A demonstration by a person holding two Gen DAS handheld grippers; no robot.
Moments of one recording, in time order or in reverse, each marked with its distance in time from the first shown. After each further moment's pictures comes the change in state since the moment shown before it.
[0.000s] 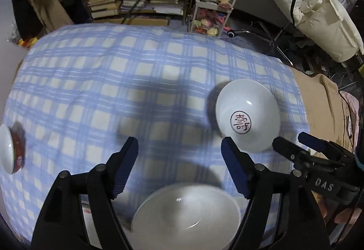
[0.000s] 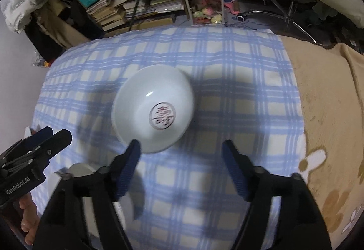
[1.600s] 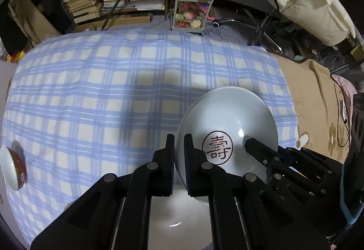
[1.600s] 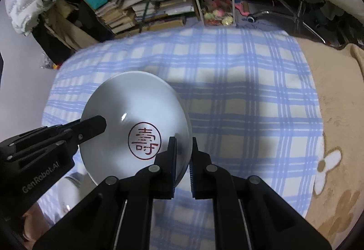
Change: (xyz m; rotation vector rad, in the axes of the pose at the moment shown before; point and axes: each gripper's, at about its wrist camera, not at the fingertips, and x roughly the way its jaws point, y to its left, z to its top) left arm -0.015 -0.031 0.018 0.098 0.041 -0.027; right arm -0.017 0.031 -0.006 0.004 -0.047 0.081
